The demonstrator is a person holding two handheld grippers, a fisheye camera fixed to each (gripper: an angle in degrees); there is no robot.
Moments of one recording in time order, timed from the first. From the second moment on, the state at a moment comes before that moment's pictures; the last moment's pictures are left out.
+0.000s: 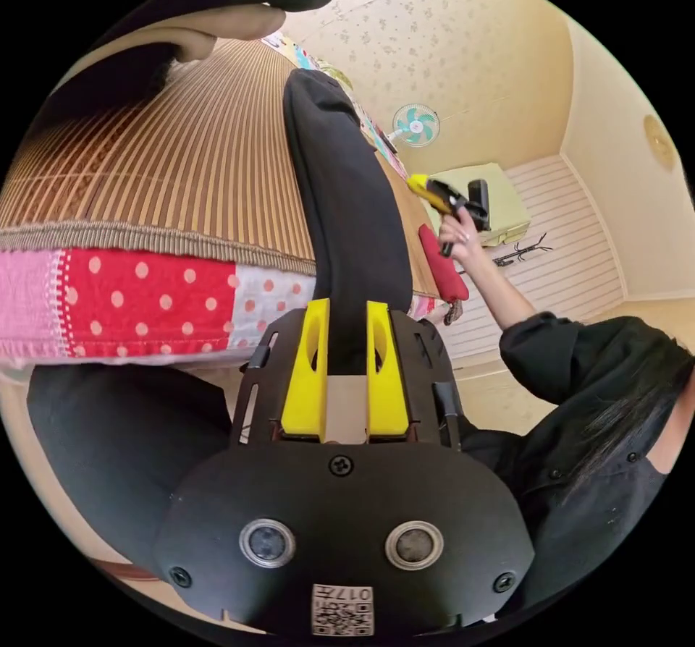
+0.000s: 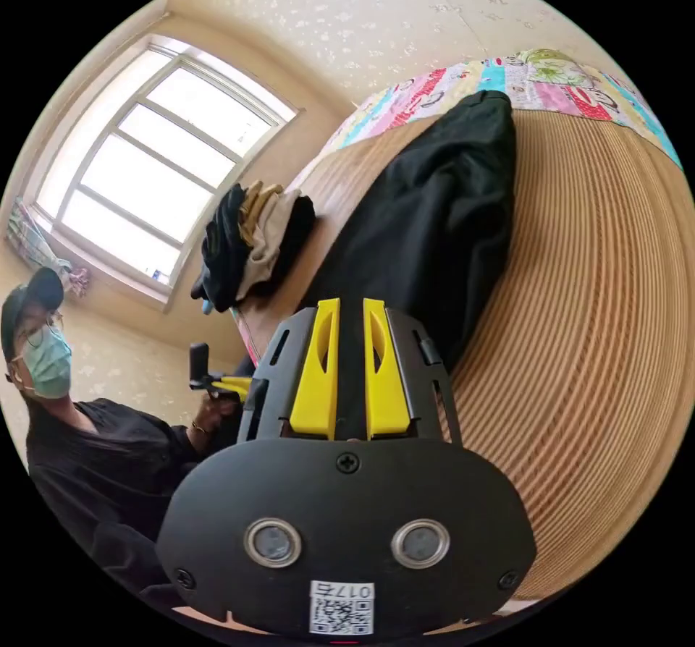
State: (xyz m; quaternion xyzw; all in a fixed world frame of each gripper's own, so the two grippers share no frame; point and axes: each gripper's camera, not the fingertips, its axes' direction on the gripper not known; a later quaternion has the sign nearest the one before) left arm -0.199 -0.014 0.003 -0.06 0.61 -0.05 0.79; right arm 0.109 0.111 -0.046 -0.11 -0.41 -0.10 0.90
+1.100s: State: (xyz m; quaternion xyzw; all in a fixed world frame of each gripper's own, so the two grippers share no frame) left arm -0.189 0.014 -0.062 -0.11 0.48 -0.04 0.87; right arm 0.145 0.278 -0.171 -0.05 -0.44 0.07 0.89
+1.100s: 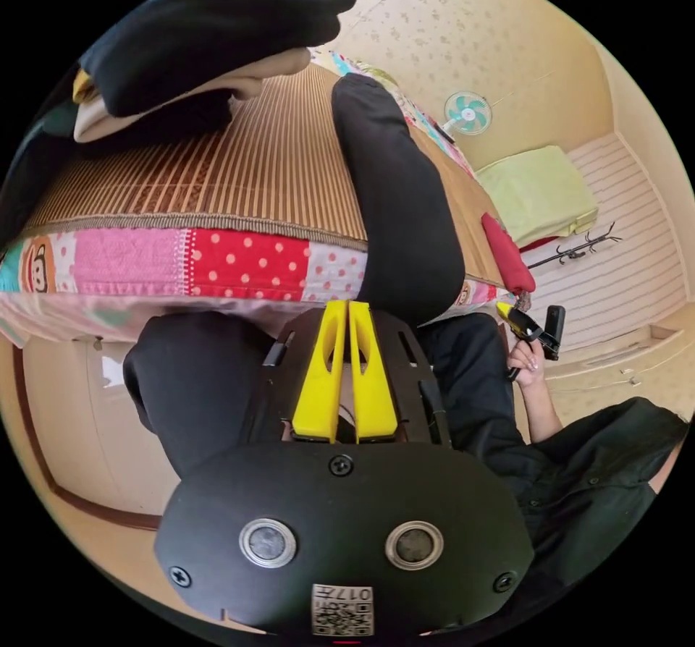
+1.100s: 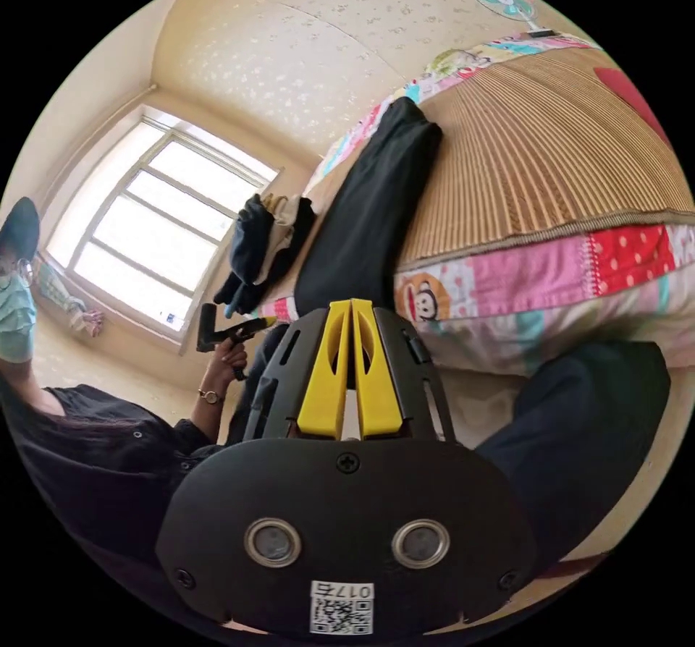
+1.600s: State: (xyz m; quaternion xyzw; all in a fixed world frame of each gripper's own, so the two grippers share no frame) left arm -0.126 -0.032 -0.038 -0.08 0.49 -0.01 0.87; right arm 0.061 0.183 -0.123 -0.09 -0.40 0.02 0.91
